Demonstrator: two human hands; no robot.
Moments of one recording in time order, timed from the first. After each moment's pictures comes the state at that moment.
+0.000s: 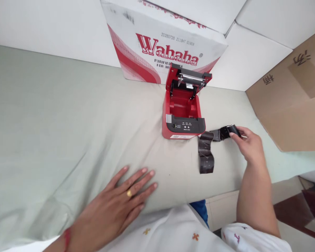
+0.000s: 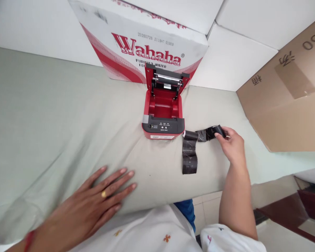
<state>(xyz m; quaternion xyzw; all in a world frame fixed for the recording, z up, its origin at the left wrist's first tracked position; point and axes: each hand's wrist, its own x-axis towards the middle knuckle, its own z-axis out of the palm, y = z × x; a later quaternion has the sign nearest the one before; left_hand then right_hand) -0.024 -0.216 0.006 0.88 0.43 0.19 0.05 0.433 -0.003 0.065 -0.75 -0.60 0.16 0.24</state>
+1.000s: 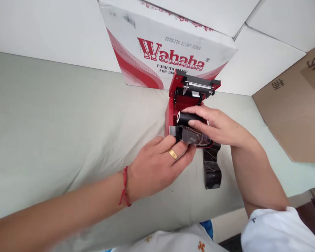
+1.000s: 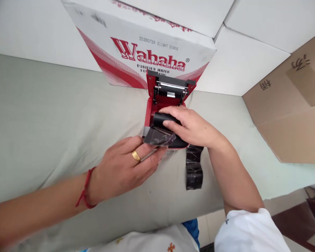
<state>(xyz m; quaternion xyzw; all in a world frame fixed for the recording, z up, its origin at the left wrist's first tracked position) 0.035 -0.060 0.073 0.85 0.37 0.35 -0.12 0.251 0.067 0.133 -0.33 -0.89 0.29 0.11</state>
